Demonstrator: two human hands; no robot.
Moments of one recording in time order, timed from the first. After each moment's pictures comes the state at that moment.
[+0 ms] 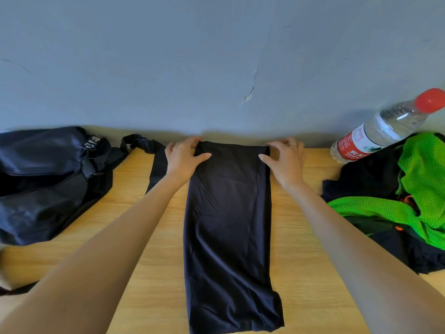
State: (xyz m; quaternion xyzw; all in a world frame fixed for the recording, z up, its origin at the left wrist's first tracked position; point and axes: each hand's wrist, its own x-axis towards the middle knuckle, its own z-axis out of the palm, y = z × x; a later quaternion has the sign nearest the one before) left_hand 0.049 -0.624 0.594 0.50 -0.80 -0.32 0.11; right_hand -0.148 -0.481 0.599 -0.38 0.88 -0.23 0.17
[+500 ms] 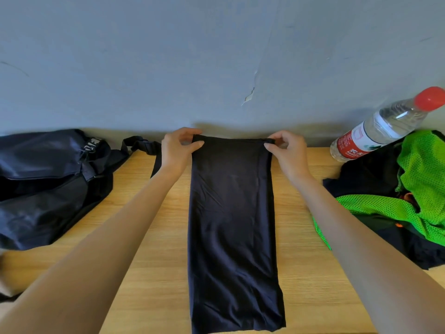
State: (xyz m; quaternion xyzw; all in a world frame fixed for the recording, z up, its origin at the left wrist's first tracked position) left_hand 0.049 -0.633 0.623 0.49 -0.69 -0.48 0.22; right_hand -0.150 -0.488 0.627 -0.33 0.80 -0.44 0.24
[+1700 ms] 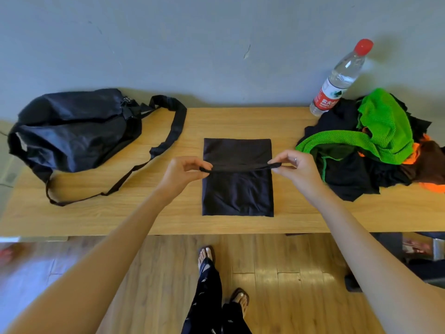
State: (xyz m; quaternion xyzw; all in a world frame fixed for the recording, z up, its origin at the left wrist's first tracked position) left_hand 0.207 -0.445 0.665 0.36 -0.70 -0.60 0.16; right_hand -0.034 -0.286 0.675 -0.39 0.72 -0.48 0.32
